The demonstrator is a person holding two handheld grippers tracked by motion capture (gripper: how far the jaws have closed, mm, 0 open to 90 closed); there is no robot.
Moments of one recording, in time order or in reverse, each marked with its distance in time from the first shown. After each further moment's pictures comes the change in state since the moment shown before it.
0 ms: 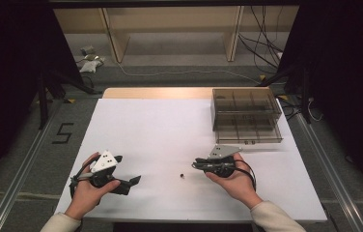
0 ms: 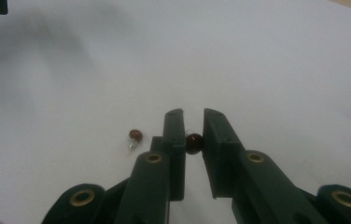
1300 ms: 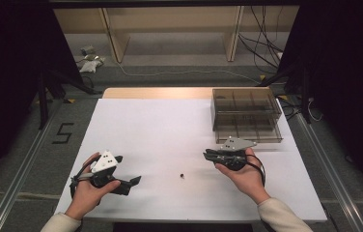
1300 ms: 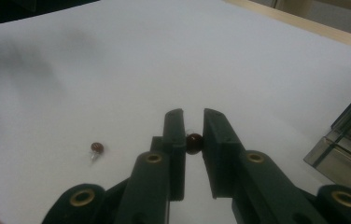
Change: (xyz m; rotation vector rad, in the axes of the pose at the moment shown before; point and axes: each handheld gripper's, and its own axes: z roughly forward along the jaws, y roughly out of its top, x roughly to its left) left arm -0.001 0.000 0.001 0.002 -0.004 0.001; right arm -0.024 0.002 -0.023 -0.070 -0.078 0.048
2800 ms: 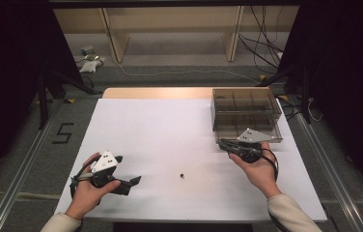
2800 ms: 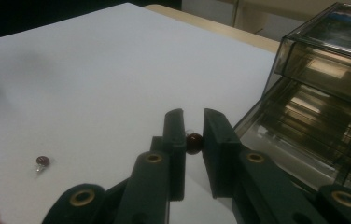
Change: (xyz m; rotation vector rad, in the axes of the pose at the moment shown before) left arm 0.000 0.000 0.000 0.001 0.000 -0.002; right arm -0.035 0.000 -0.026 -0.058 -0.117 0.049
